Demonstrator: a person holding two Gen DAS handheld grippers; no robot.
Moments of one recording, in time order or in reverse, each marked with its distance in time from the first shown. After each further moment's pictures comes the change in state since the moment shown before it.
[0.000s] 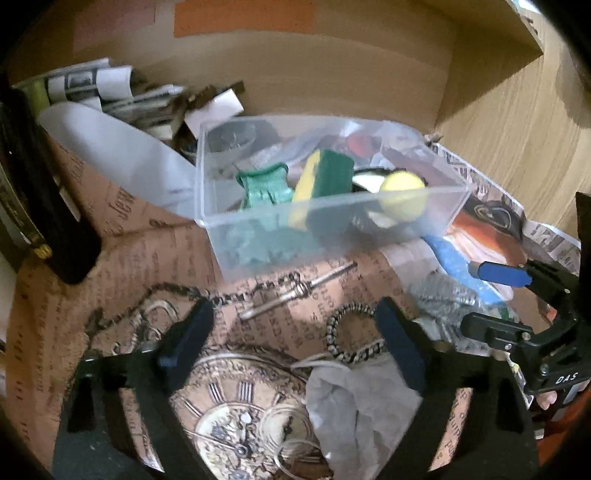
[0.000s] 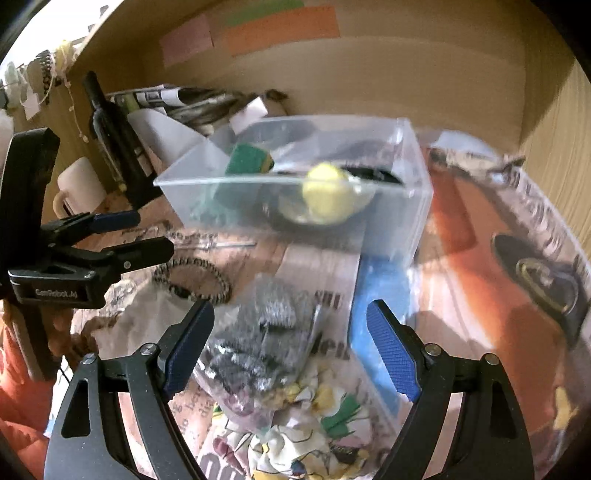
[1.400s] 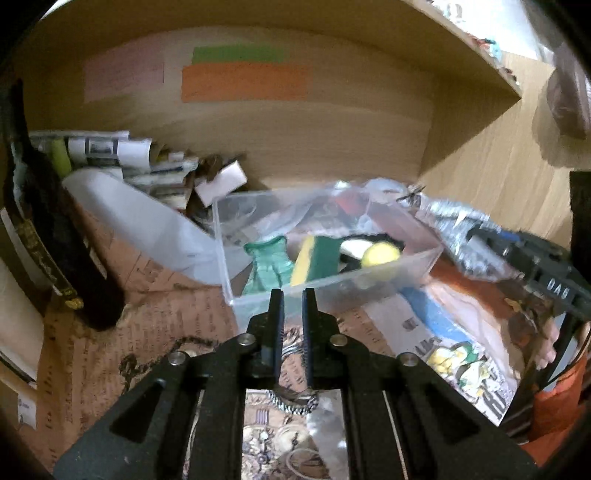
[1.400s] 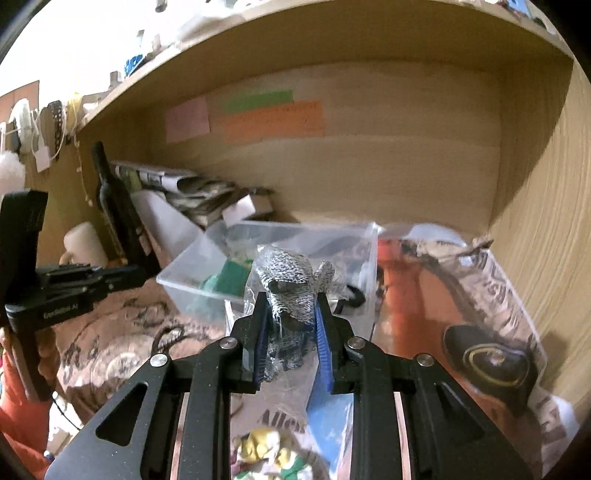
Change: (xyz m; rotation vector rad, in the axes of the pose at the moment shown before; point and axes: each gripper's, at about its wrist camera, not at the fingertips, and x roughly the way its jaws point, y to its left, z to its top) left arm -0.054 0.013 0.027 0.003 -0.143 -0.022; right arm -0.059 -0.006 0.049 -0.046 -0.280 -0.070
